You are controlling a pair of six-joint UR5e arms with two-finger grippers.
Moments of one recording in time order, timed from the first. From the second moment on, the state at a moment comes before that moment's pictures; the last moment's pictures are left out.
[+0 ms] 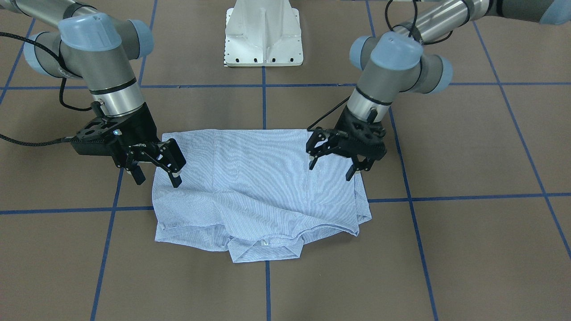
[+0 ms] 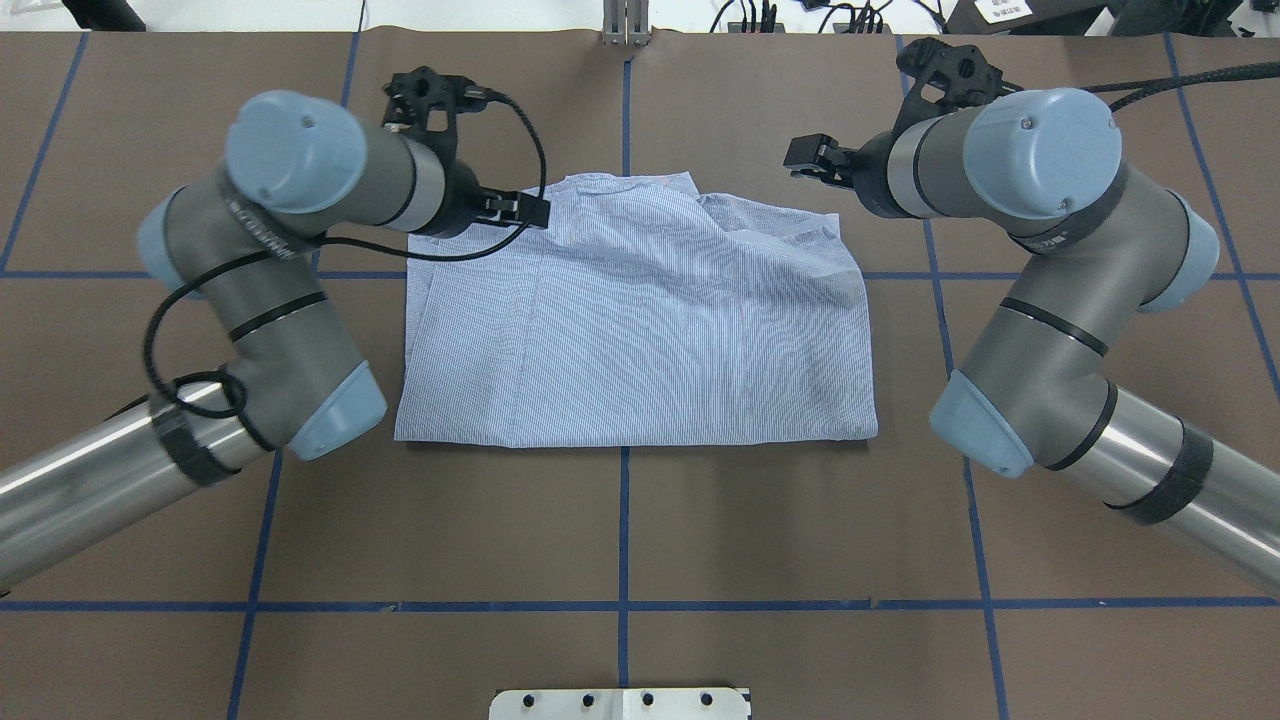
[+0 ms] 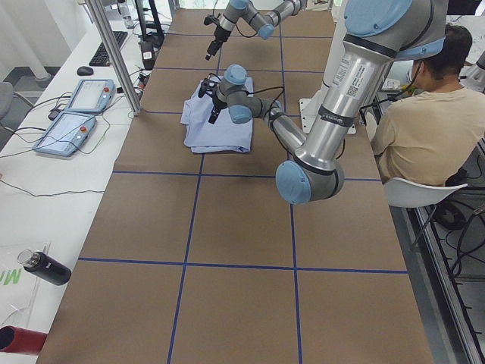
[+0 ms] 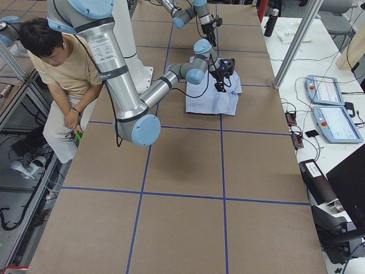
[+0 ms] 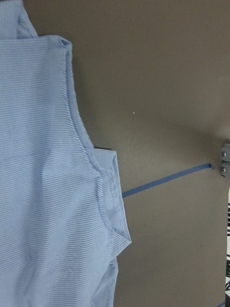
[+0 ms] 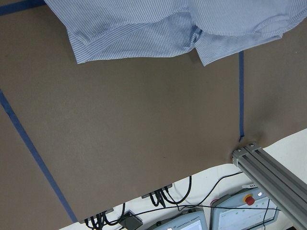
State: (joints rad) left arm -0.68 -1.97 -1.78 -2.13 -1.79 -1.01; right arm 0.76 -1.12 1.78 -1.19 1.67 1.41
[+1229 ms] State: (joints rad) left arm -0.43 -1.80 -1.79 -2.17 -1.58 -1.21; right arm 0.75 -1.12 1.78 -1.19 1.67 1.40
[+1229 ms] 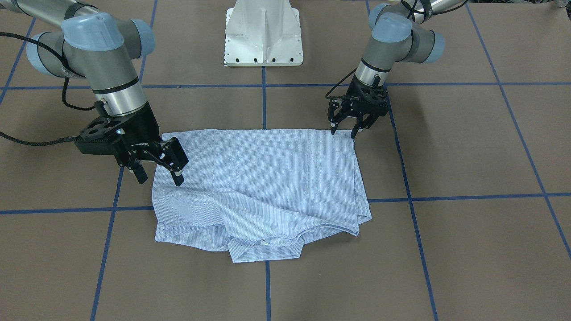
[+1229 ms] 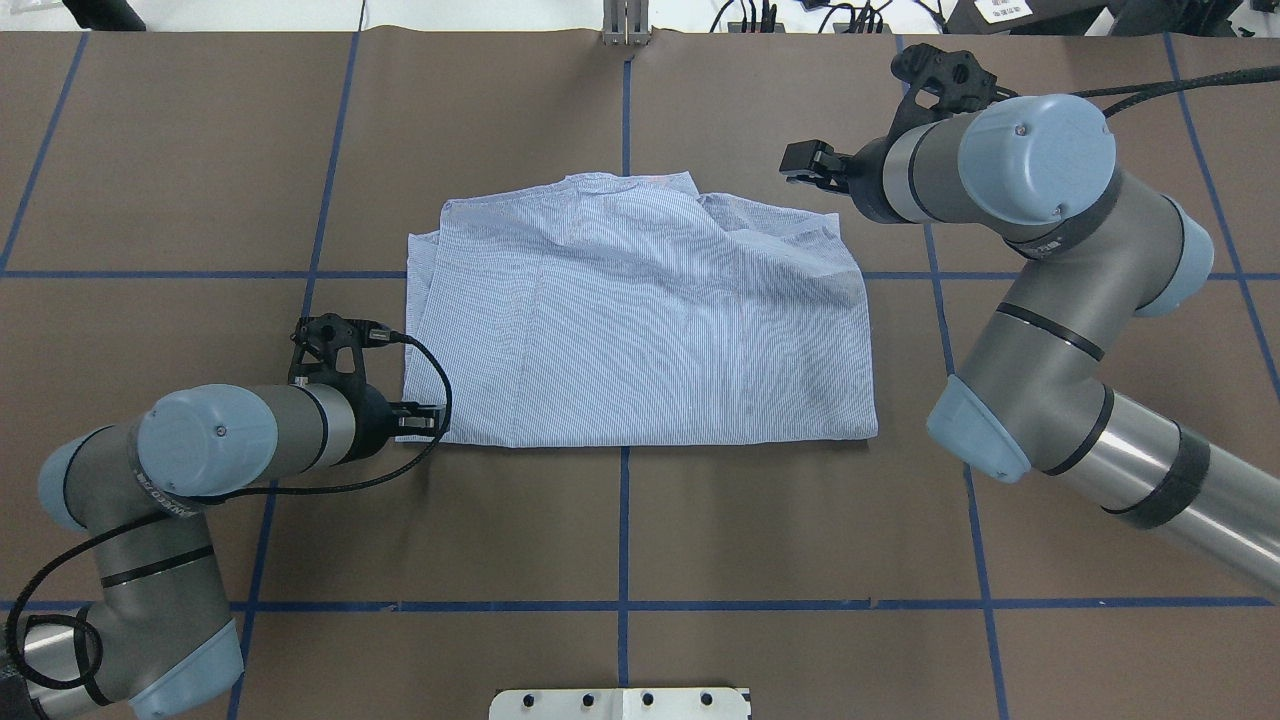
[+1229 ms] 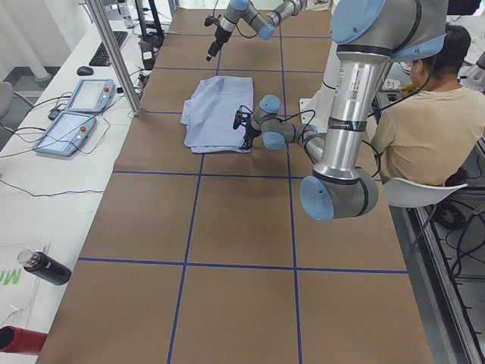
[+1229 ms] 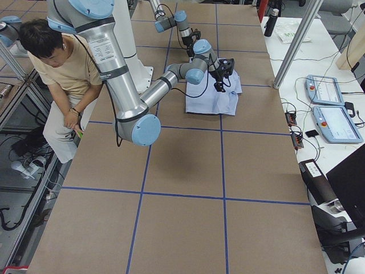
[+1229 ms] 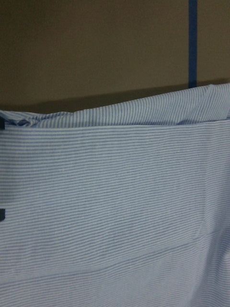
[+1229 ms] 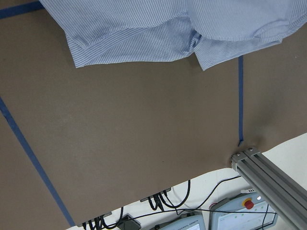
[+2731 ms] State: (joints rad) left arm -0.56 -1.78 -1.75 -2.17 -1.59 -1.04; right arm 0.74 -1.12 1.78 -1.19 1.67 1.40
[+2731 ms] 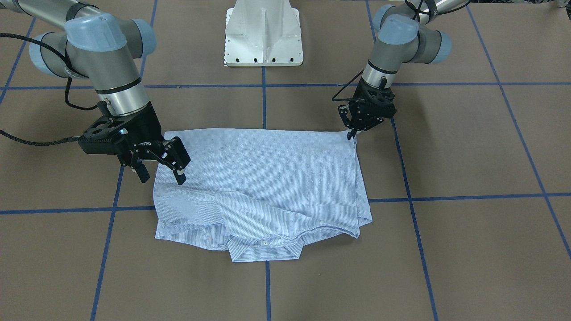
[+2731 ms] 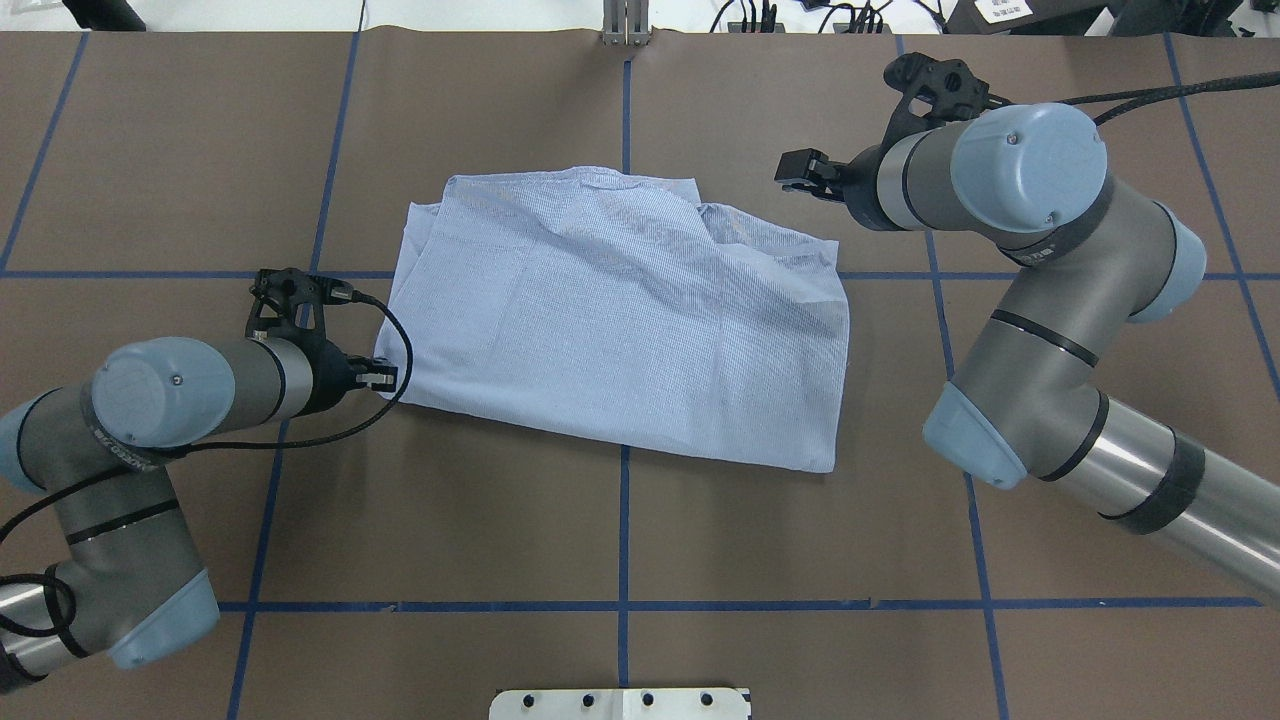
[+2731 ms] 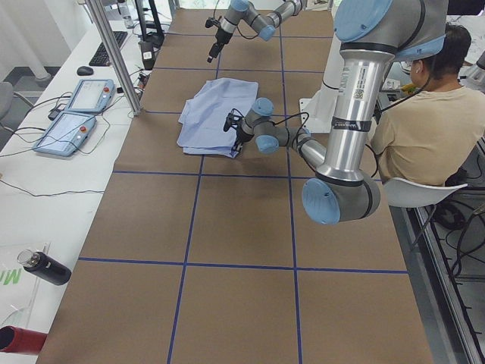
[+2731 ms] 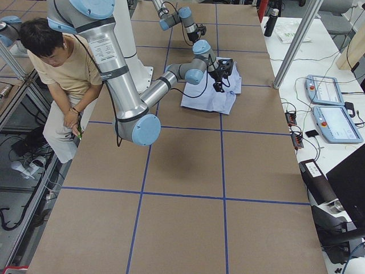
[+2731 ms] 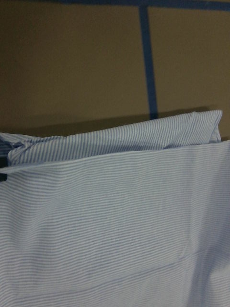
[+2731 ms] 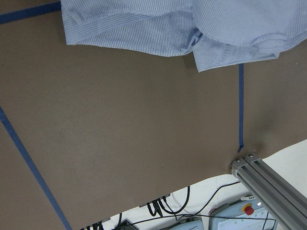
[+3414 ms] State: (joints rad) left arm -0.85 -2.34 -0.97 -2.28 -1.55 -0.85; right arm 0.73 -1.12 1.78 -1.19 1.67 1.41
